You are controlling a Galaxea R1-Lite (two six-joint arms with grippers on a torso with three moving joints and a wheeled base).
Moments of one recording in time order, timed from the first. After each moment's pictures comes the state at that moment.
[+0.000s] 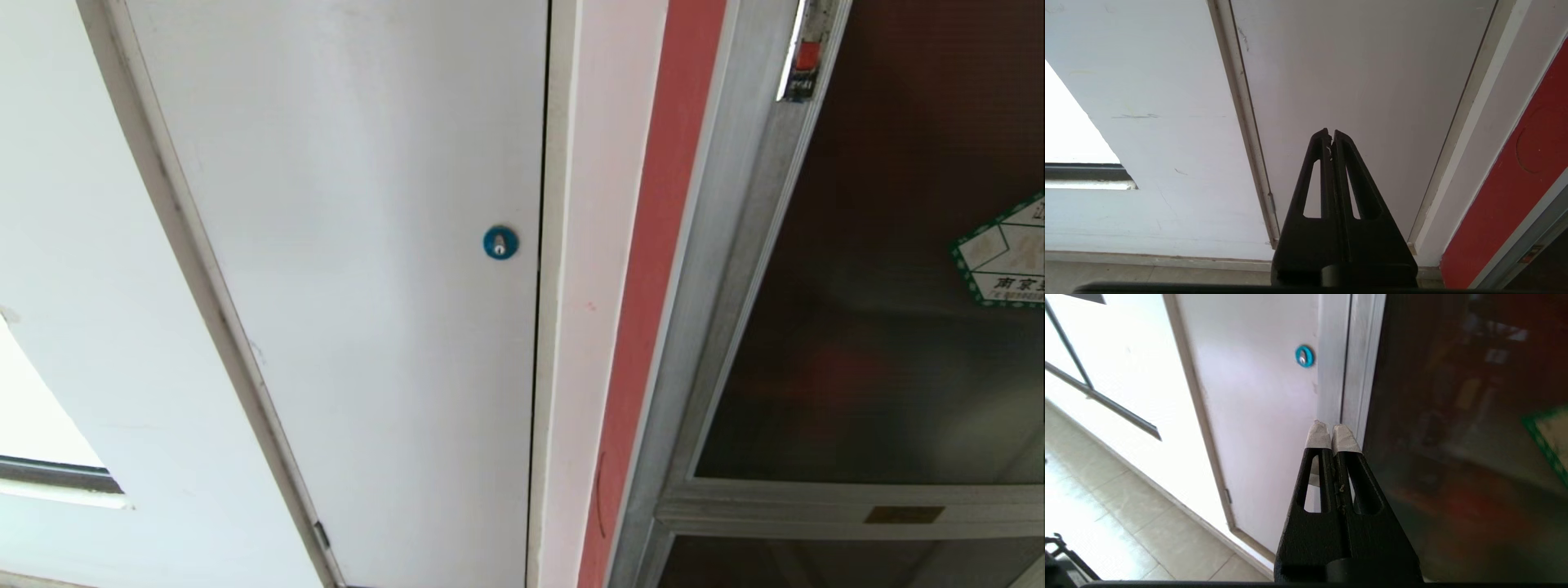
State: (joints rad) left arm 0.00 0.00 0.00 -0.01 -0.02 0.03; right arm 0.00 0.75 -0.92 0.09 0.51 0.06
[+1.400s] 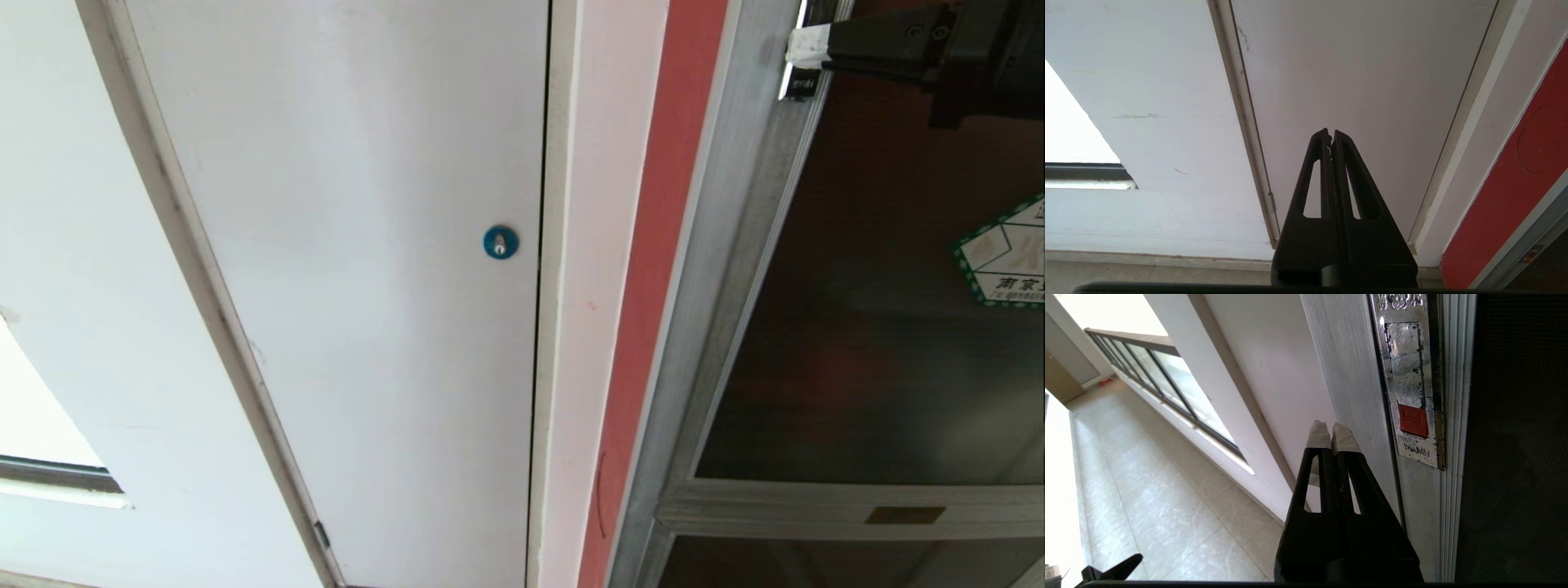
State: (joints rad) left arm 0.00 0.00 0.00 -0.01 -0.02 0.03; right arm 0.27 1.44 -1.56 0.08 0.42 0.33
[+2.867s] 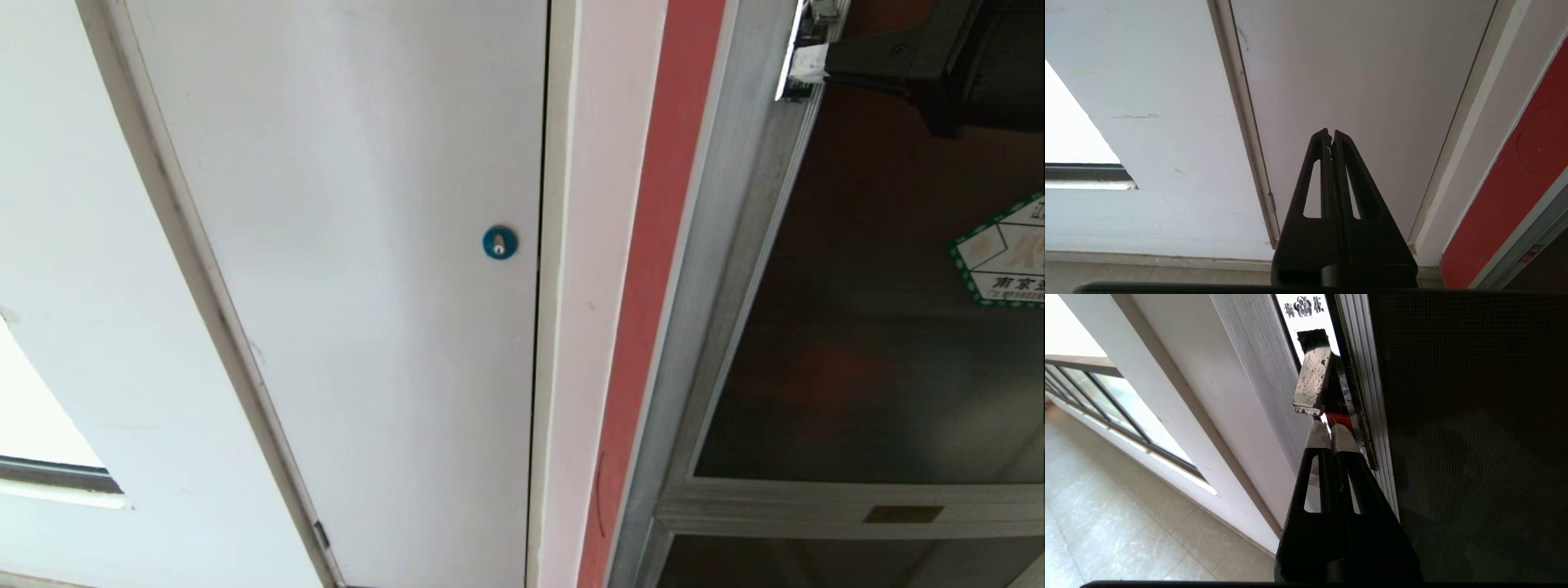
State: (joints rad) left arm 0.00 0.00 0.00 -0.01 -0.02 0.03; right arm 0.26 1.46 -1.54 0.06 0.25 0.32
